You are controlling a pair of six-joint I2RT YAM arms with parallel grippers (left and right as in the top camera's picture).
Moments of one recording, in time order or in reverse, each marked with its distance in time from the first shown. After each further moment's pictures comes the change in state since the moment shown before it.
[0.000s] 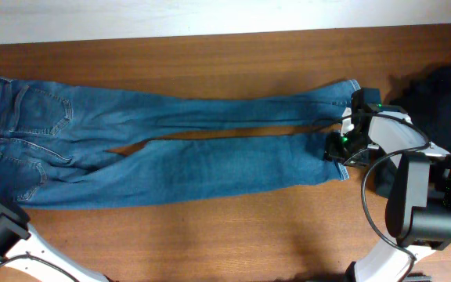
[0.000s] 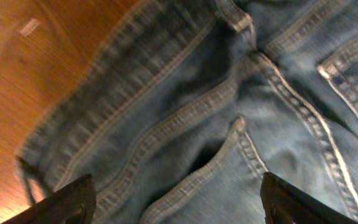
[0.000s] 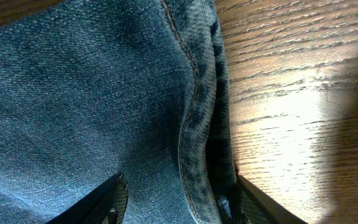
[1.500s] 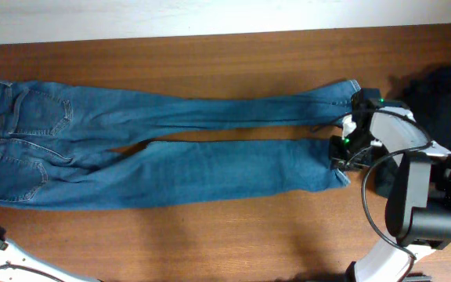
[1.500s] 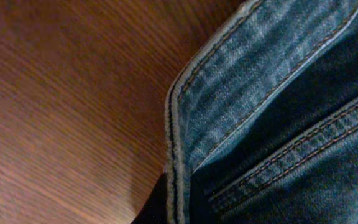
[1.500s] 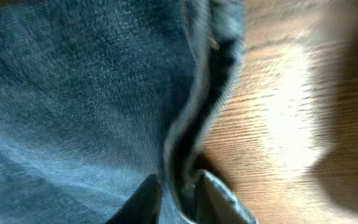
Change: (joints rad) left arm 0.220 0.165 0.009 -0.014 0.275 0.075; right arm 0.000 0.005 0.070 -0.201 0.000 0.005
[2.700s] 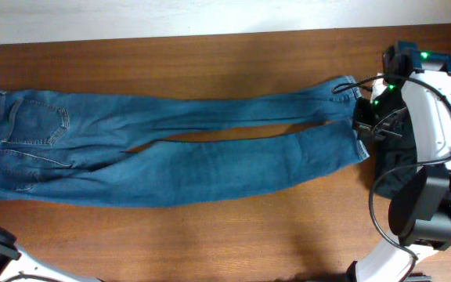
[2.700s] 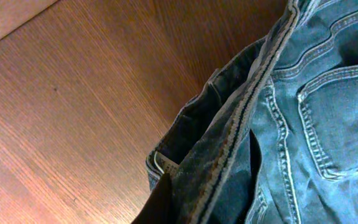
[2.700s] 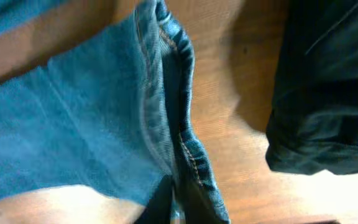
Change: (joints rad) left arm -0.035 -0.284 -0.010 -0.125 -0.084 -0.246; right arm -0.050 0.001 0.491 -0.428 0.035 0.047
